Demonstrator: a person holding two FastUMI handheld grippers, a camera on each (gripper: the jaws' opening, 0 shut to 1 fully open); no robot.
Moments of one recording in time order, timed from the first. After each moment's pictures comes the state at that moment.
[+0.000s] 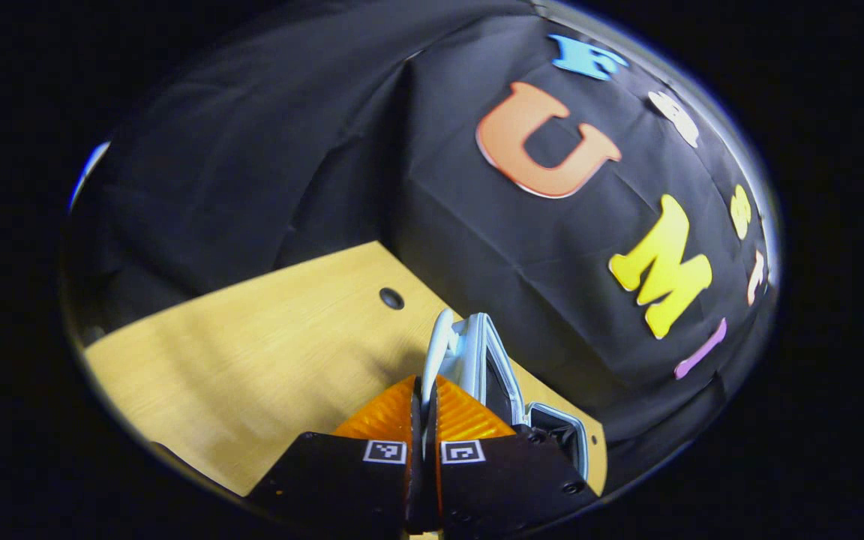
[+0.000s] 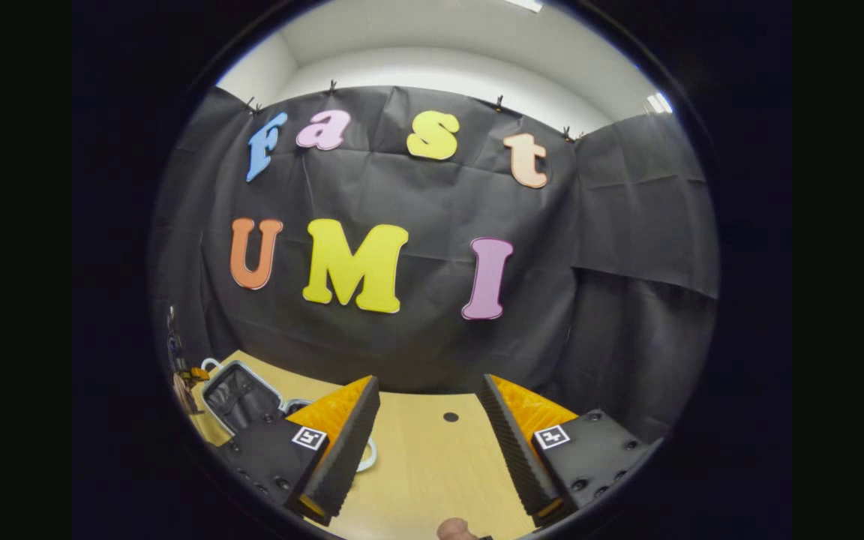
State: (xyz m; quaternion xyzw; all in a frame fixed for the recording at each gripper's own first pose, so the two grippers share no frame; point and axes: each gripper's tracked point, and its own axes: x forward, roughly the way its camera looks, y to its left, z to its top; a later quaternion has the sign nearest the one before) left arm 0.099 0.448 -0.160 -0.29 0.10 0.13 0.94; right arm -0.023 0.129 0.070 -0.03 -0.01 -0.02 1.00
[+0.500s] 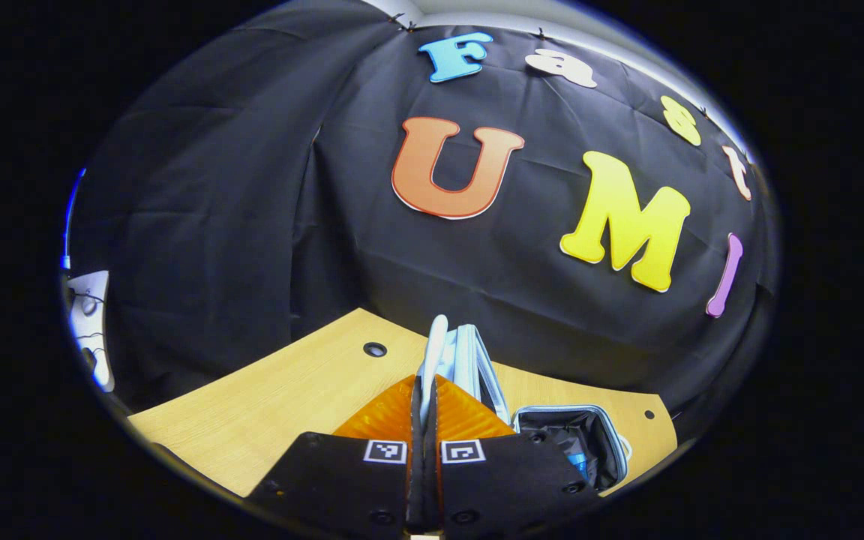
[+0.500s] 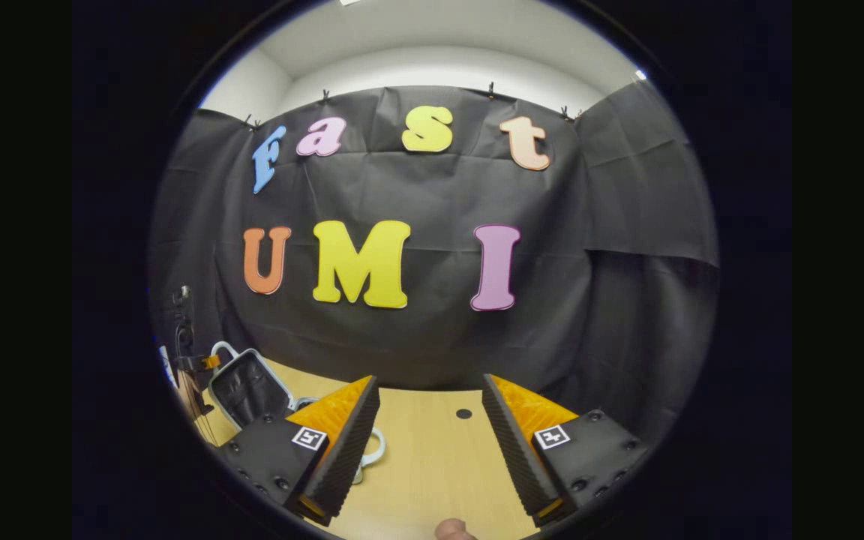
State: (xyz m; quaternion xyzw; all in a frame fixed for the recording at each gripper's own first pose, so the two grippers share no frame) left arm 0.089 0.371 -0.082 -0.13 0.06 0.19 0.97; right arm -0.011 0.076 0.048 -0.01 0.00 0.04 1.00
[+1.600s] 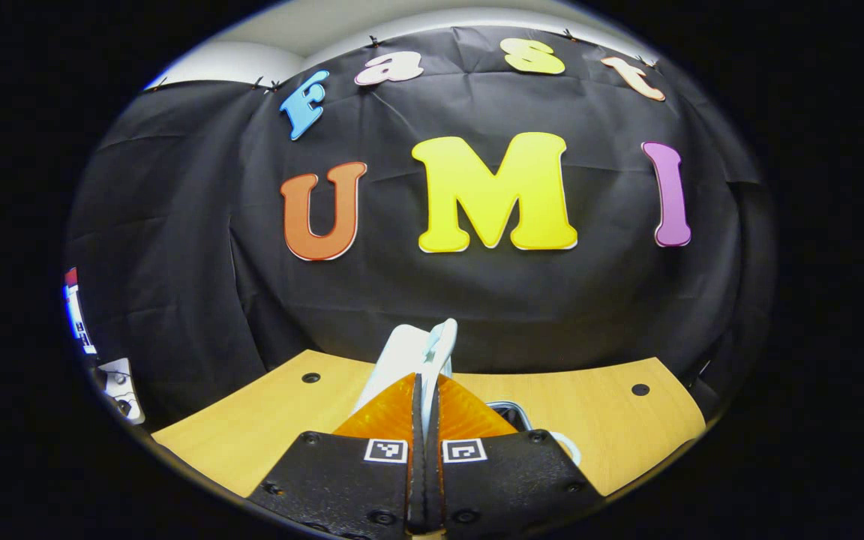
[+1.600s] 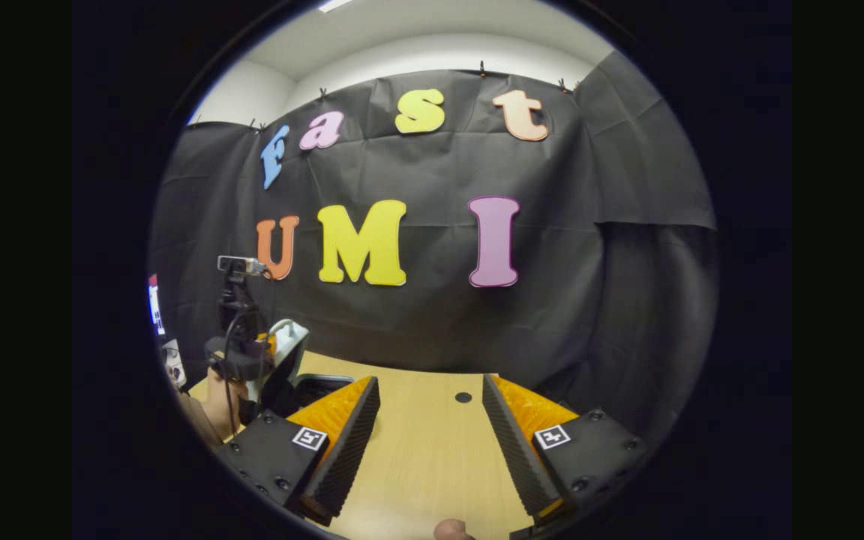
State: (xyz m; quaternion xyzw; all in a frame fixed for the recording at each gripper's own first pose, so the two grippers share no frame) left arm 0.160 0.108 -0.059 0.03 0.06 0.17 0.98; right arm 0.002 -0.002 0.005 -0.01 0.04 0.10 0.99
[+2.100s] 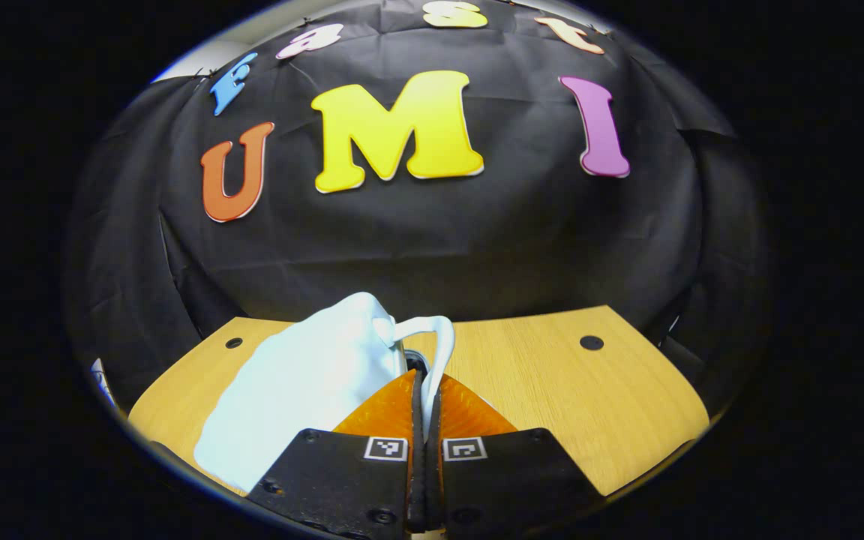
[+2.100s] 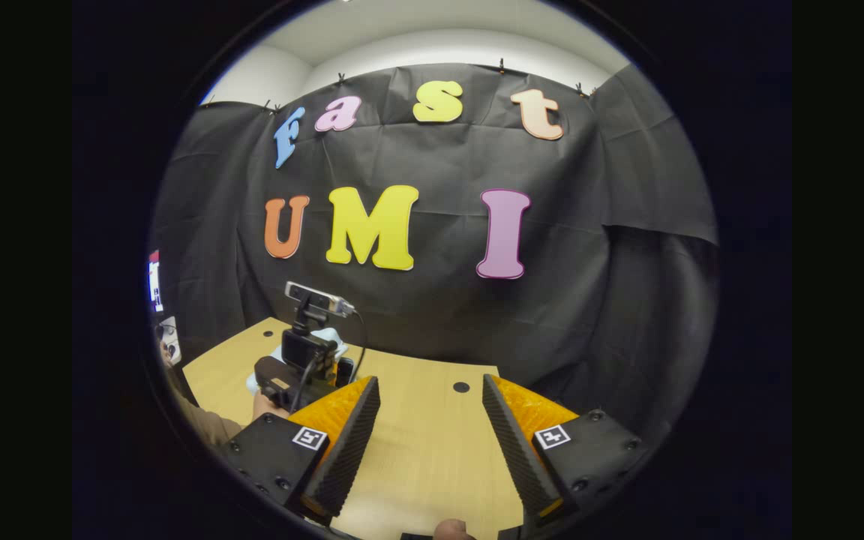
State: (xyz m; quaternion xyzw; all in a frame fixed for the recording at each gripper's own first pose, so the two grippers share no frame) left arm 0.204 0.003 -0.169 0.07 0.14 0.08 0.98; right arm -0.010 0.000 -0.014 -0.04 0.05 0.10 0.99
